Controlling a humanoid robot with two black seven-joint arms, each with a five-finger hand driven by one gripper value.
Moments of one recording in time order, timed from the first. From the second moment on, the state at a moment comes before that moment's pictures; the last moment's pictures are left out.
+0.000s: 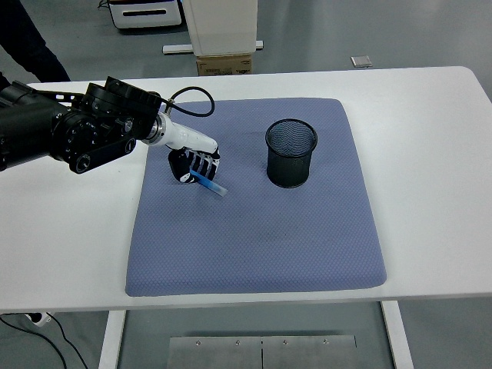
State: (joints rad) left arm -1.51 0.18 0.63 -0.76 1.00 -0.27 -0.31; right arm 0.01 0.00 0.54 0.25 0.31 0.07 0.01
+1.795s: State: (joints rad) left arm -1.62 0.14 0.34 -0.75 0.76 -0.28 -0.32; right arm 0.01 0.00 0.54 0.25 0.31 0.07 0.01
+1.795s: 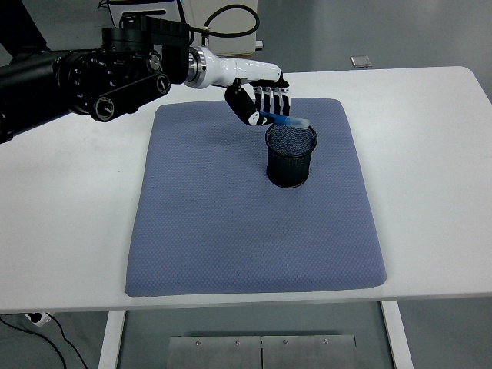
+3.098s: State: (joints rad) left arm -1.51 0.07 0.31 -0.75 0.46 -0.24 -0.35; right arm 0.01 0.00 0.54 0.25 0.31 0.07 0.01
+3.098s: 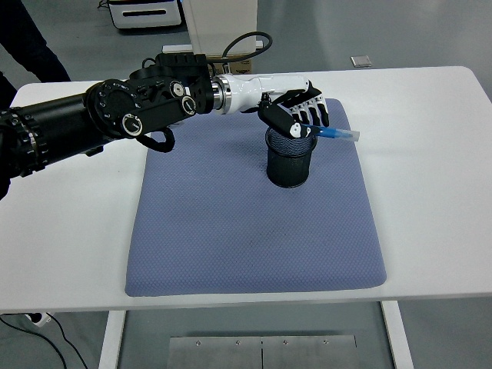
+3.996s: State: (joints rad) left arm -1.51 0.12 0.31 -0.74 0.31 -0.22 -0.38; right arm 0.01 0.00 0.54 0.25 0.31 0.07 0.01
